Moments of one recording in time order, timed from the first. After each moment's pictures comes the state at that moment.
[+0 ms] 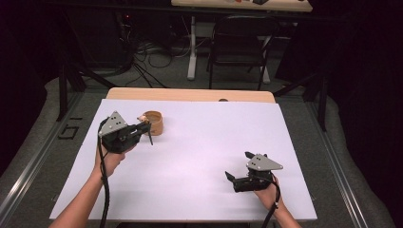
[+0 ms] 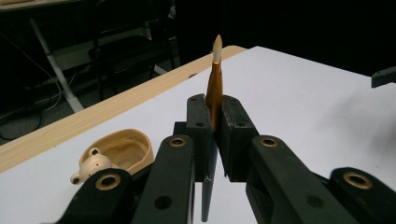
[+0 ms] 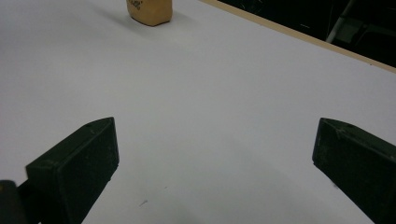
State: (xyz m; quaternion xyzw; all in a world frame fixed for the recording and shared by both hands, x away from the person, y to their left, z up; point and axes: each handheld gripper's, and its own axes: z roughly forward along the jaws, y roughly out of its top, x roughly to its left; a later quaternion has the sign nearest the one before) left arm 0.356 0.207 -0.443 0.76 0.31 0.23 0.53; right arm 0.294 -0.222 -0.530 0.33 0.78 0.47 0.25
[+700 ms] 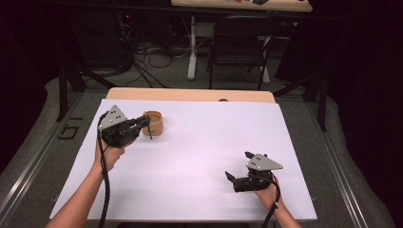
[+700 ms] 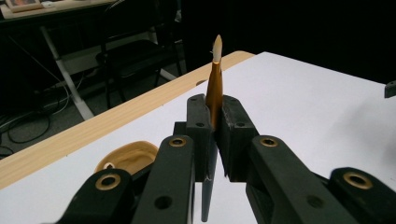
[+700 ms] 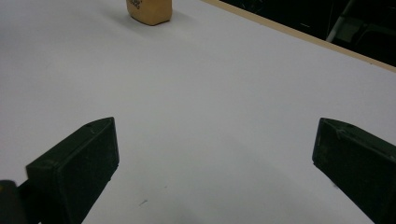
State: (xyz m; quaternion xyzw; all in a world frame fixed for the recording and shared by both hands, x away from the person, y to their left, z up) left arm 0.367 0.207 -0.433 0.76 0.31 0.24 0.52; right arm 0.294 -0.222 -0.530 0.33 0.78 0.47 0.25
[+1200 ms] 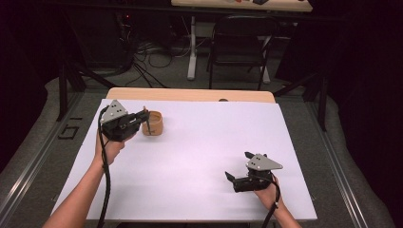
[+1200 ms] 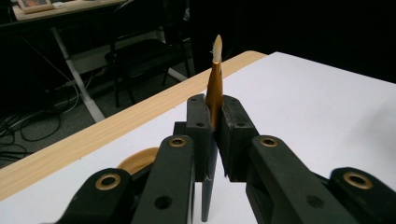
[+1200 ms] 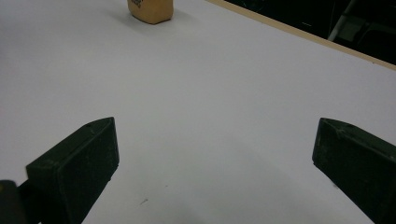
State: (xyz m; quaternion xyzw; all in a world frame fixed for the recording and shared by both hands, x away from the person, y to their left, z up) left arm 0.382 0.207 -0.427 0.75 0.32 0.25 0.52; right arm 0.294 -0.222 -0.530 0.33 0.79 0.46 0.25
